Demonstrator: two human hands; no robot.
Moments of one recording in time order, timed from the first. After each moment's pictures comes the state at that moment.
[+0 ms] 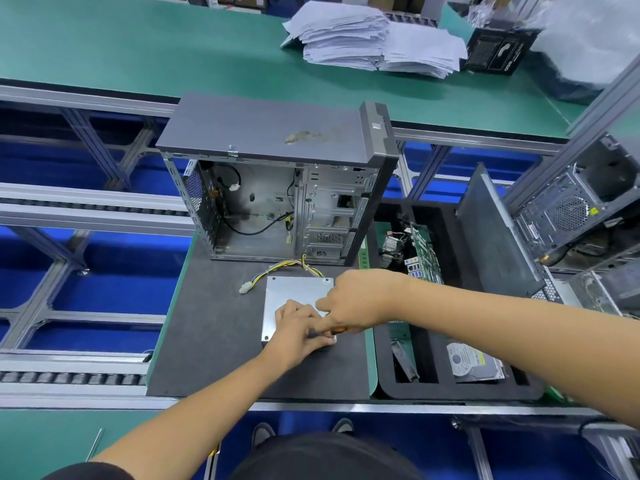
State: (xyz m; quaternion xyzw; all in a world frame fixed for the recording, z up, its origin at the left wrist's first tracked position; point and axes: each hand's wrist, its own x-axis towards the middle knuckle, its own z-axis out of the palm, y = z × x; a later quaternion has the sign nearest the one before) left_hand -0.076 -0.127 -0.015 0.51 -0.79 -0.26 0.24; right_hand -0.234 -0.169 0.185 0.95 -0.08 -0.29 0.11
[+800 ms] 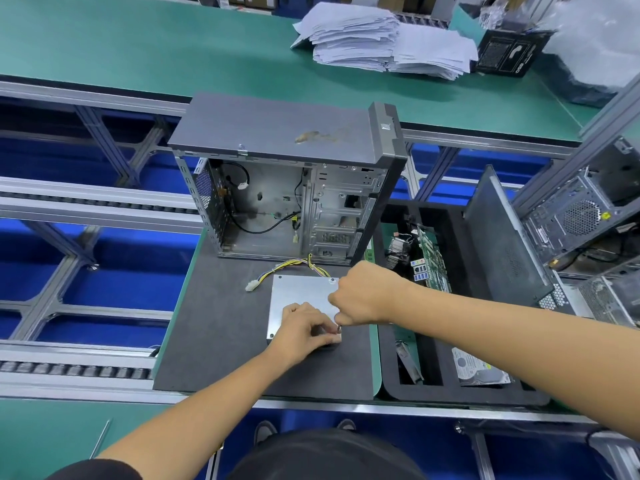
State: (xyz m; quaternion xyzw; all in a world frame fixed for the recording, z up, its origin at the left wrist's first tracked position) left_hand -0.074 -0.127 -0.008 0.50 -0.74 -0.34 0.28; right_hand -0.236 -0.170 0.169 0.94 -0.23 -0.24 0.12
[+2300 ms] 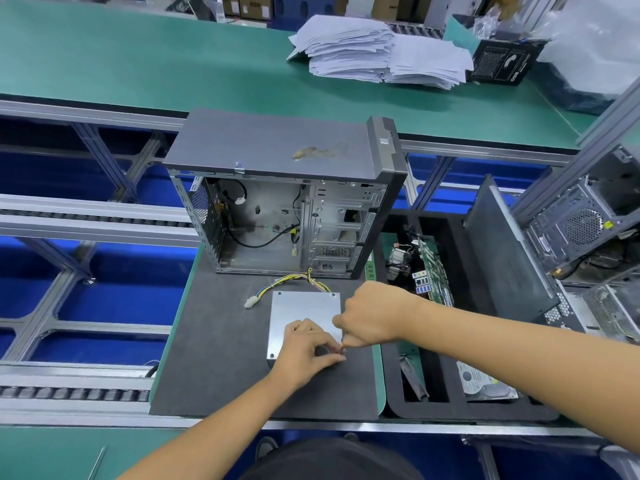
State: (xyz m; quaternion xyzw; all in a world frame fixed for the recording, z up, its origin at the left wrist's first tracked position) left_hand -0.079 -0.127 -0.012 0.51 -0.73 -0.33 0.30; right_hand -0.246 -0.177 0.164 0.94 -0.22 -0.24 0.06
